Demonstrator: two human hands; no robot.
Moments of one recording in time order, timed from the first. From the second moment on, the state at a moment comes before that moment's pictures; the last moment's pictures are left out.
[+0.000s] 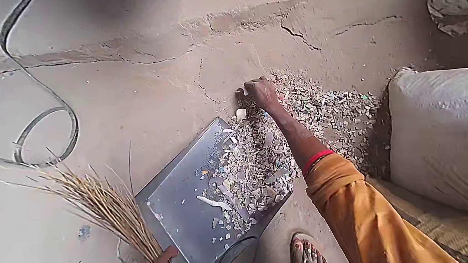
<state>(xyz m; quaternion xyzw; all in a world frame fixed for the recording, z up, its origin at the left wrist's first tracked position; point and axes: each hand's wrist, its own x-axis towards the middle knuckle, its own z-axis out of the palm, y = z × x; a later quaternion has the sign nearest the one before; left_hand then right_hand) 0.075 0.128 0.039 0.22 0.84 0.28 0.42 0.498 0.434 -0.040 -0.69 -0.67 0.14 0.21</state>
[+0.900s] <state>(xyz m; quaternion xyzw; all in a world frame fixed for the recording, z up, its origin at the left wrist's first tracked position) 0.074 0.135 0.035 0.24 0.83 0.26 0.42 0.495 0.211 -0.048 -0.82 -0.52 0.09 0.22</state>
